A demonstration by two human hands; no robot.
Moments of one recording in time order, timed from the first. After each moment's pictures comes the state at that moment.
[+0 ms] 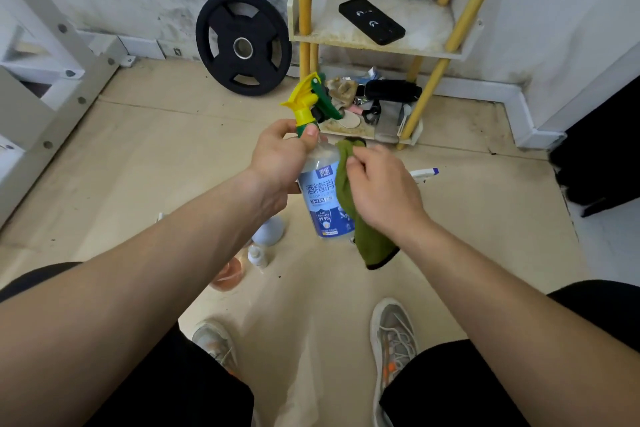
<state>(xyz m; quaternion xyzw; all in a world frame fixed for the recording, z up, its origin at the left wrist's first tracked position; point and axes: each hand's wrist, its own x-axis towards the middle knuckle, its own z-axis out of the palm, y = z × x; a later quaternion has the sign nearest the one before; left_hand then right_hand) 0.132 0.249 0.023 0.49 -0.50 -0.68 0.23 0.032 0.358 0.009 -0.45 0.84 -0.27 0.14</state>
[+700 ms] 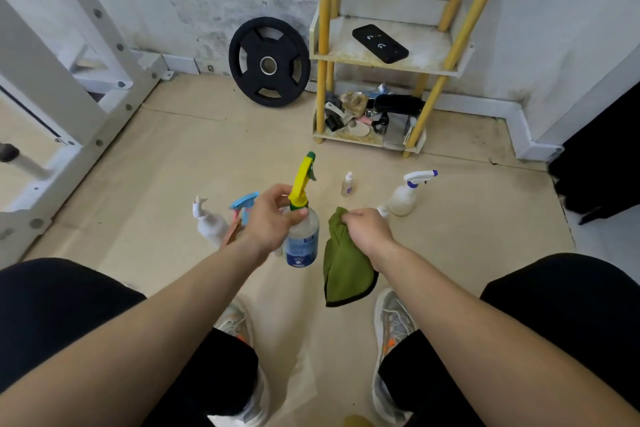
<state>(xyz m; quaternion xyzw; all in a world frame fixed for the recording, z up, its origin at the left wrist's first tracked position) 0.234 0.310 -0.035 0.48 -0.62 -0.59 0.20 0.080 0.407 -0.048 -0.21 0.81 -0.33 0.43</state>
